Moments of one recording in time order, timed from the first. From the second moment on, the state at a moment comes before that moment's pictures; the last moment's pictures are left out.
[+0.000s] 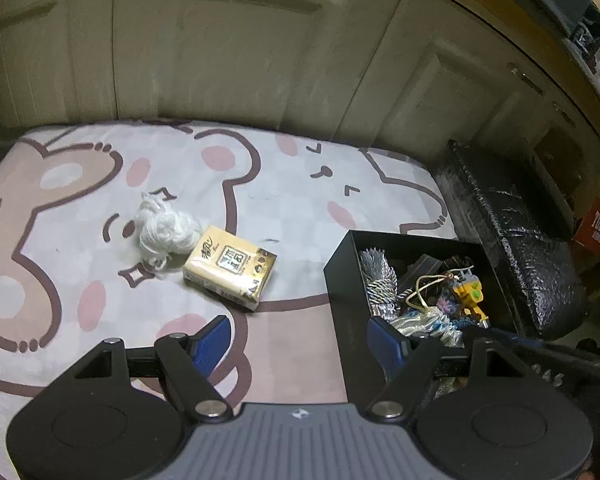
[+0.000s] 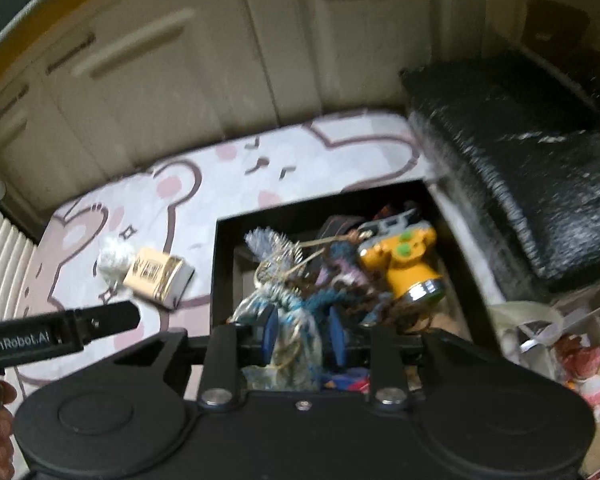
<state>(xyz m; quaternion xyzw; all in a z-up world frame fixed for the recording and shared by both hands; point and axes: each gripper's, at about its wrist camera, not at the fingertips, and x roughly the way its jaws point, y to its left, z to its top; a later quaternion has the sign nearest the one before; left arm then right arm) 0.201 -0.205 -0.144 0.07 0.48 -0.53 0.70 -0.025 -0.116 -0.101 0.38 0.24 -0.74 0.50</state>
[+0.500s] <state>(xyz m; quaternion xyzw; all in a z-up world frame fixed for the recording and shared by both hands) 0.186 -0.187 -0.119 0.11 0.40 -0.54 0.73 -0.025 -0.090 -0.073 0.32 0.24 -0.78 0.48</state>
